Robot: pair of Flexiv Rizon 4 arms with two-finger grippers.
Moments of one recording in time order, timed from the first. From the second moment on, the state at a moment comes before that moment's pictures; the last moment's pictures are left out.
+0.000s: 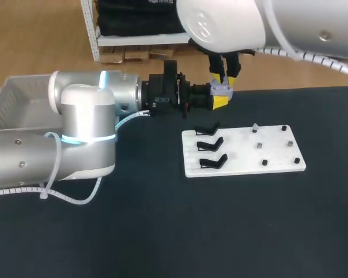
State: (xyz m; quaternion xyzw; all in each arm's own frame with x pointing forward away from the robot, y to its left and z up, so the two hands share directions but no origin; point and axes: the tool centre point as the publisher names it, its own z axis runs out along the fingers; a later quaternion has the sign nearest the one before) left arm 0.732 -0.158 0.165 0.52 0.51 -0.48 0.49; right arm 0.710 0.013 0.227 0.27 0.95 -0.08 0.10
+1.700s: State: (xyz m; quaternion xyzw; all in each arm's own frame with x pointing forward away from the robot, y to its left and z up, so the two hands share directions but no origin) left arm 0.732 -0.159 0.164 0.52 0.51 -0.48 0.49; right arm 0.723 0.011 0.203 0.27 0.96 -0.08 0.08
